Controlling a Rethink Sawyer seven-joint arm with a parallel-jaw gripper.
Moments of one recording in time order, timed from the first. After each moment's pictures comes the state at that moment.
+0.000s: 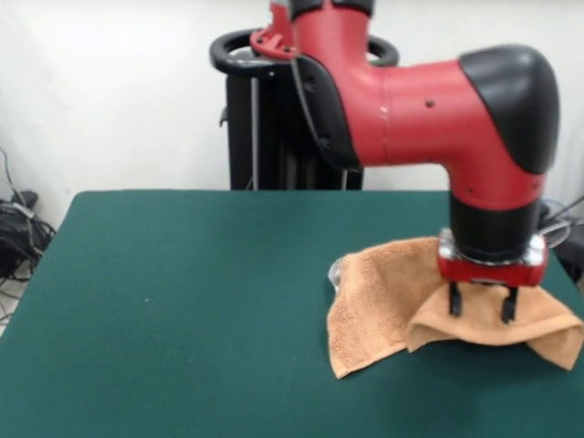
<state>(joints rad) -0.13 -0.44 0.15 1.48 0.11 0.65 1.88</state>
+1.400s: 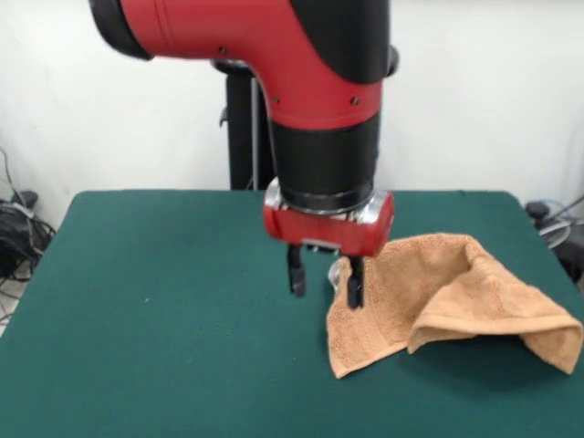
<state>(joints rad) -0.33 -0.55 0.14 1.35 -0.04 0.80 1.88</state>
